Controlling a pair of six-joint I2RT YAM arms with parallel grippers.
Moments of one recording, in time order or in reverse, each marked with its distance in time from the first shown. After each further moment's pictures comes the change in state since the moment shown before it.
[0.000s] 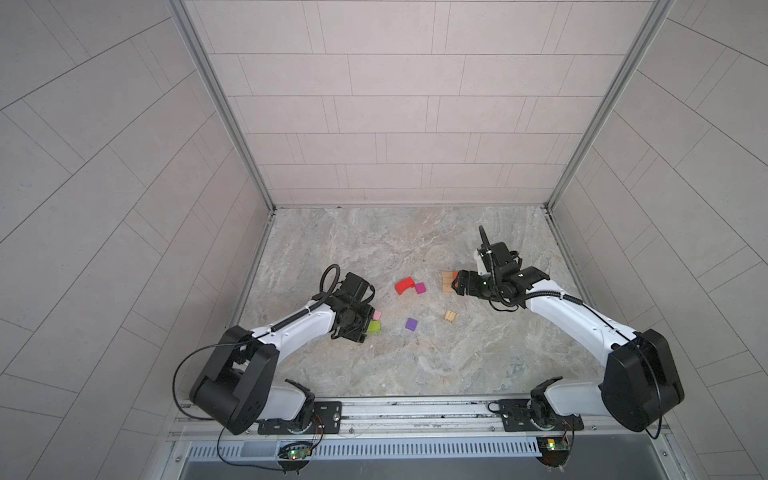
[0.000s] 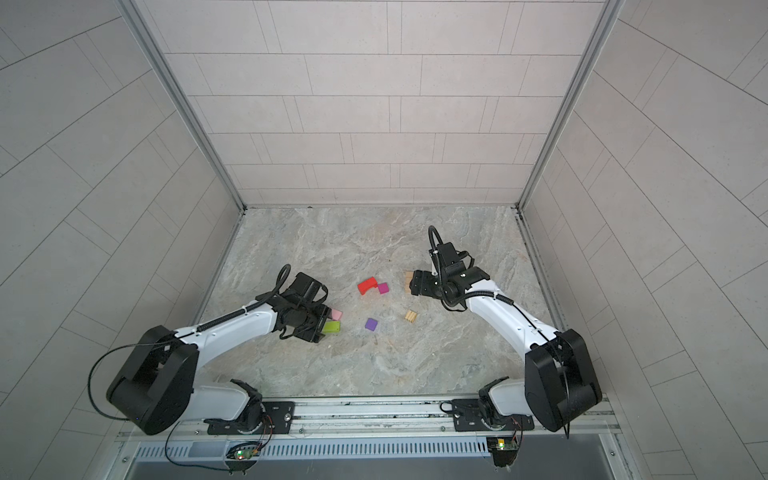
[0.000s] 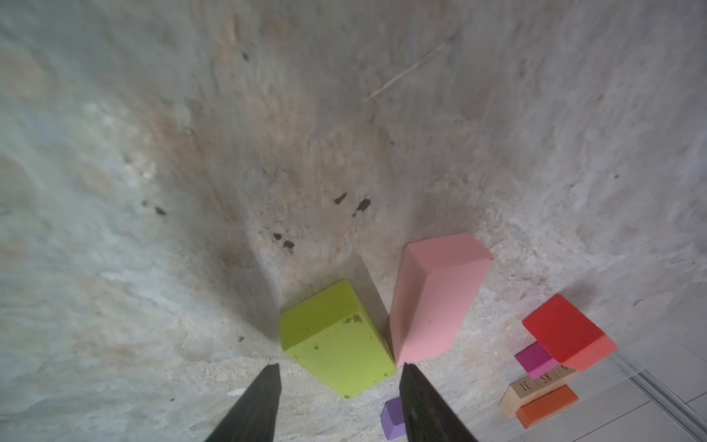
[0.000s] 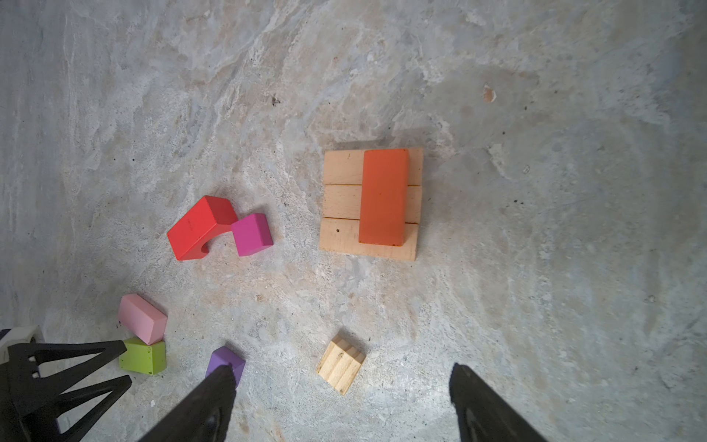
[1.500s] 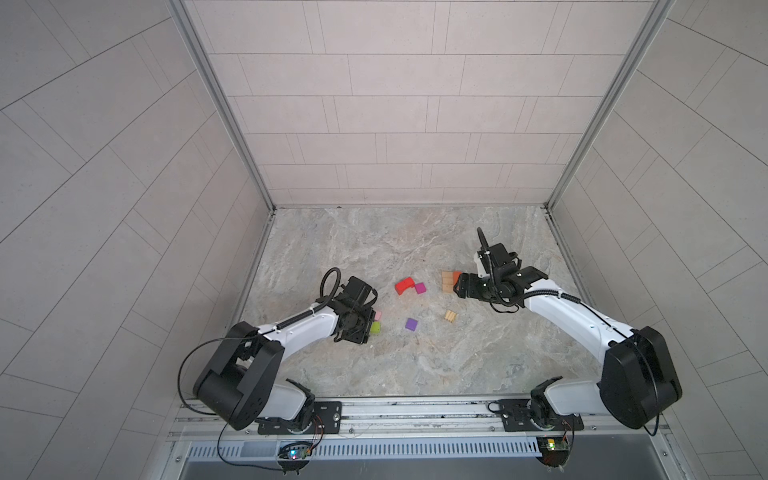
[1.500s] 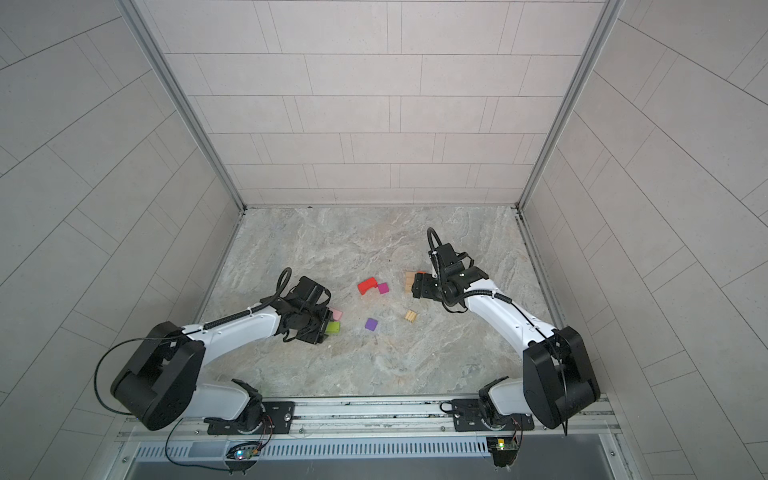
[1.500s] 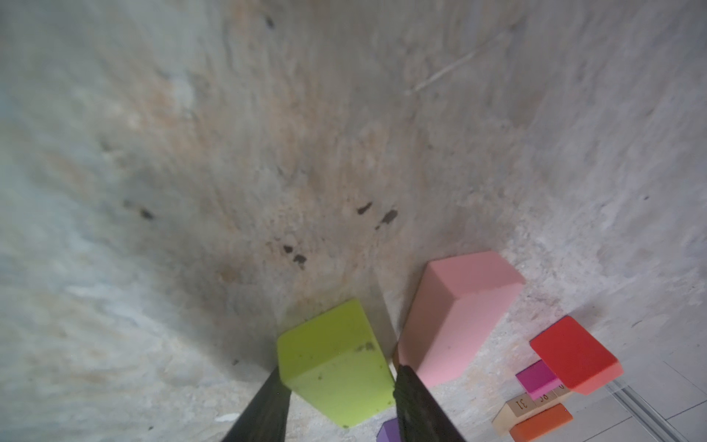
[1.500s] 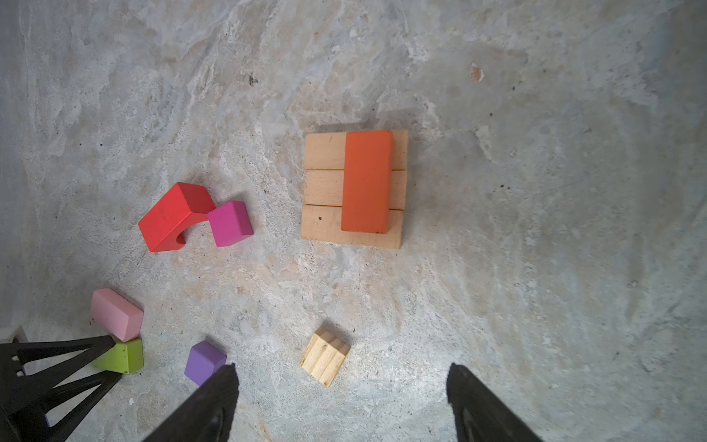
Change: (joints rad) left arm -0.018 0.020 -0.026 0.045 -0.041 -0.062; right arm 0.000 0.013 -0.001 -0.037 0.021 -0.019
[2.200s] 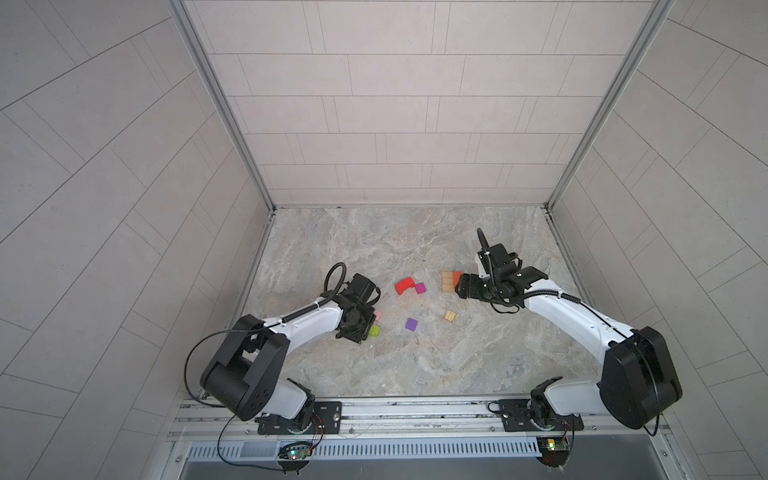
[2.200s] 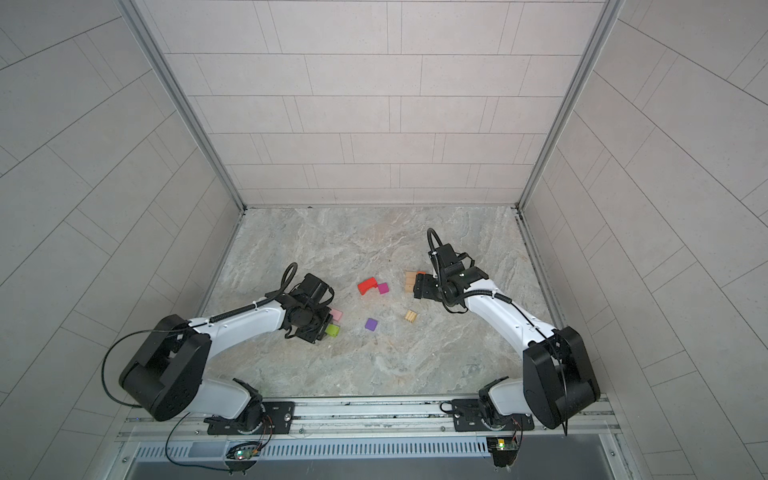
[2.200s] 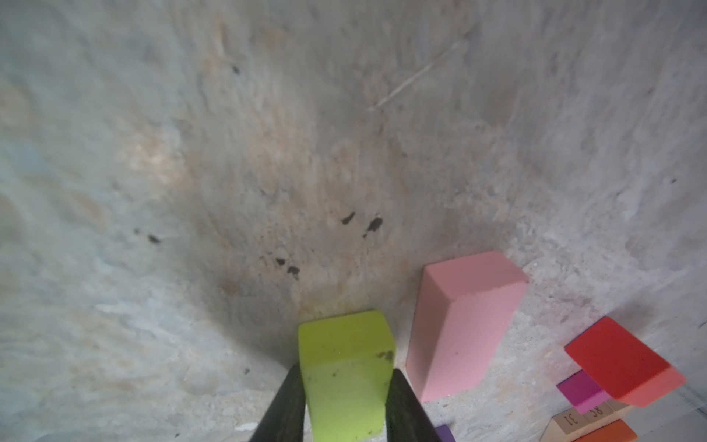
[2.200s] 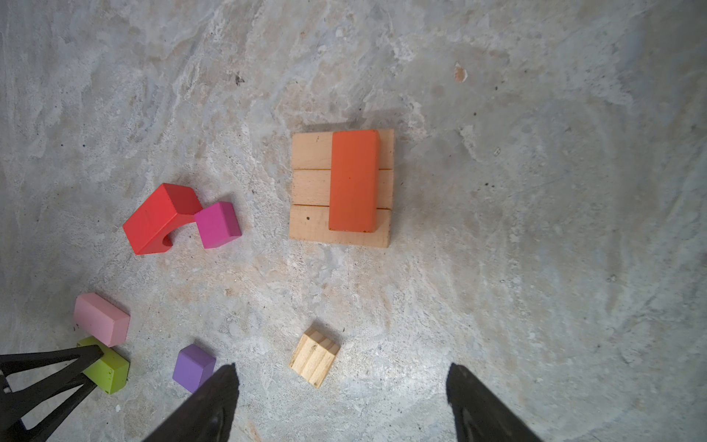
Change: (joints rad) left arm -0.006 0.051 0.061 -0.074 -0.031 0.131; right arm 0.000 0.000 0.000 -0.009 0.025 0.000
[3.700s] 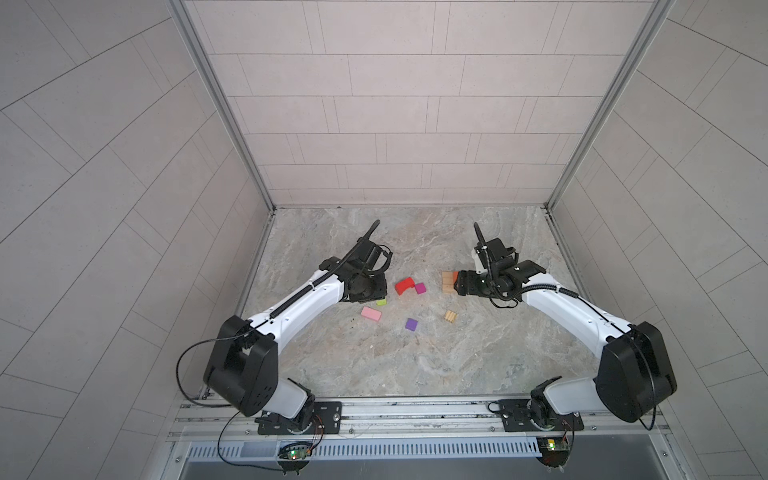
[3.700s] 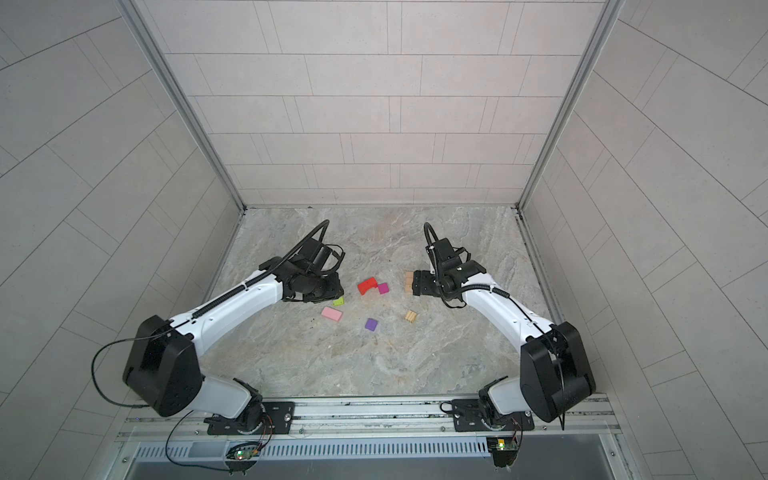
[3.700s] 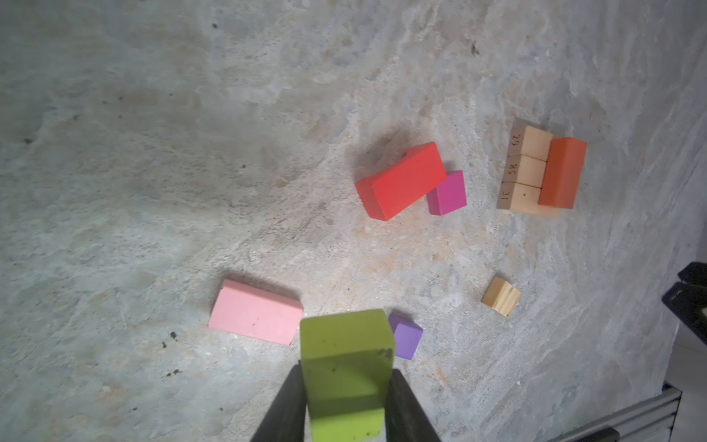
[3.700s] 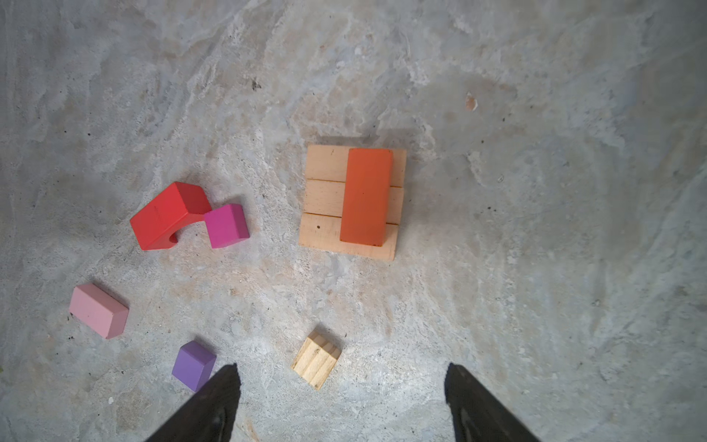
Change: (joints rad) left arm 0.000 0.057 0.436 -0.221 0.058 1.039; right arm 0.006 0.035 0.090 -0.058 0.020 -0.089
